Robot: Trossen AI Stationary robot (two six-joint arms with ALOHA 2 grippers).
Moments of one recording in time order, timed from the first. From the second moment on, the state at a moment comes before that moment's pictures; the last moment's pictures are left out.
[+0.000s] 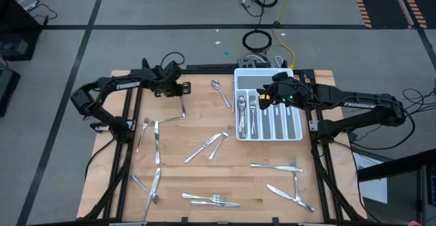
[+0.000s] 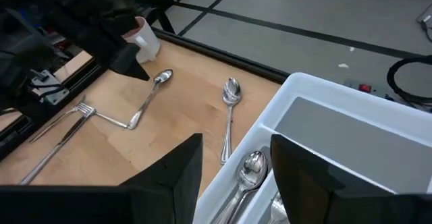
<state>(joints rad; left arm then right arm) 0.73 1.53 0.88 -0.53 0.07 -0.83 -0.14 1.07 1.02 -0.57 0.47 0.67</state>
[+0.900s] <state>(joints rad) 0.70 1.70 0.88 -0.48 0.02 -0.85 -0.14 1.07 1.02 -0.55 0.46 0.61</state>
